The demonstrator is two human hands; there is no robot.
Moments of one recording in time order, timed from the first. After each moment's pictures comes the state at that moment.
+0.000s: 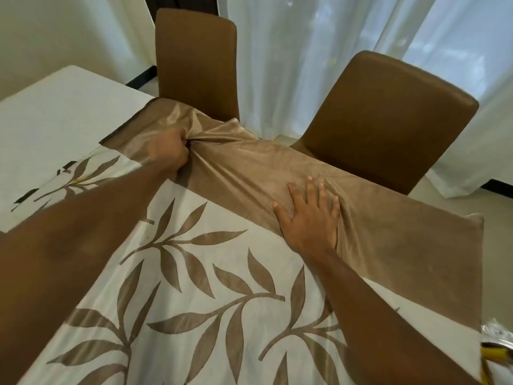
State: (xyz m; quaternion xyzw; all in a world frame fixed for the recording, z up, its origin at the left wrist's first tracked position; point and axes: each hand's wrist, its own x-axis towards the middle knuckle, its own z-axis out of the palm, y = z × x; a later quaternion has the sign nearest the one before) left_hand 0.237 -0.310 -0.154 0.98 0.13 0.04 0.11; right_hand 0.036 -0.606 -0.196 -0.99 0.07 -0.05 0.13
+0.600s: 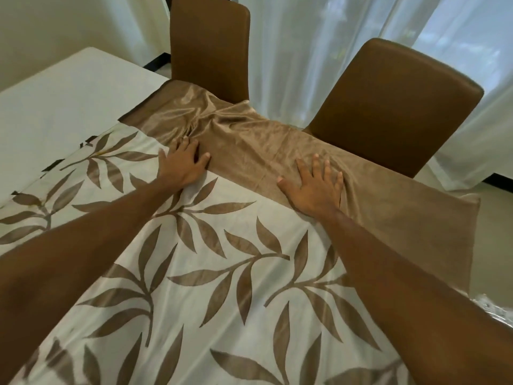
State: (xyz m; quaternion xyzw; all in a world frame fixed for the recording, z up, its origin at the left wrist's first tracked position) left_hand 0.131 -0.295 -0.169 0.99 0.02 -0.07 0.10; right_hand 0.050 -0.614 -0.173 -0.98 0.05 0.08 0.17
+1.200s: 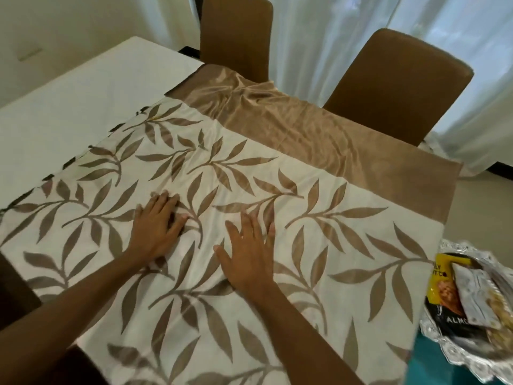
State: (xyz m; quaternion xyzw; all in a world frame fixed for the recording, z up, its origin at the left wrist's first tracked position) left_hand -0.171 -0.187 -0.177 0.99 0.02 -0.05 0.09; right_hand -0.228 -0.432 -0.181 -0.98 -0.08 0.01 0.19
